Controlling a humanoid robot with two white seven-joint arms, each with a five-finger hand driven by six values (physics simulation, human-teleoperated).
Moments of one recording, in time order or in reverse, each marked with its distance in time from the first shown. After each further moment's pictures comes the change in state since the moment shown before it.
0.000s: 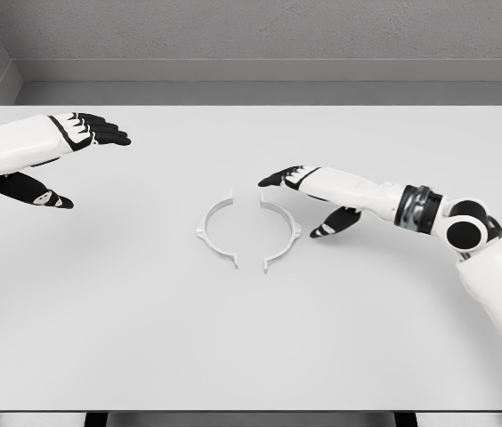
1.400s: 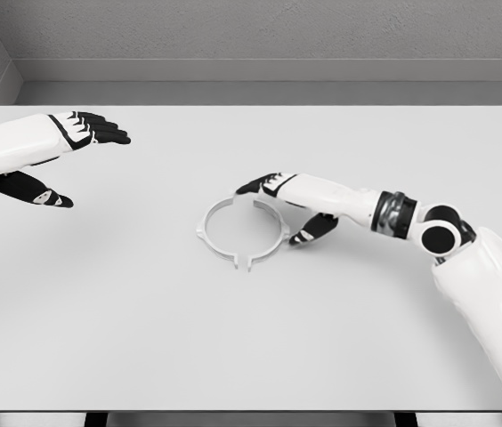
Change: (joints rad) left arm -0.003 0.000 0.000 0.000 0.000 0.000 0.000; right arm -0.002 0.067 0.009 0.021 0.029 0.000 0.000
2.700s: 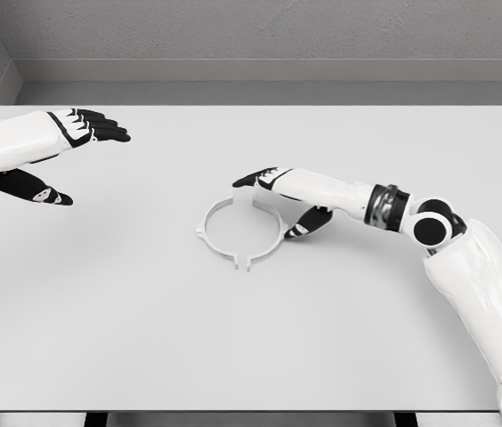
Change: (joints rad) left arm -0.006 0.000 0.001 -0.001 0.000 0.000 0.000; right arm -0.037 0.036 0.009 0.064 0.002 0.000 0.000
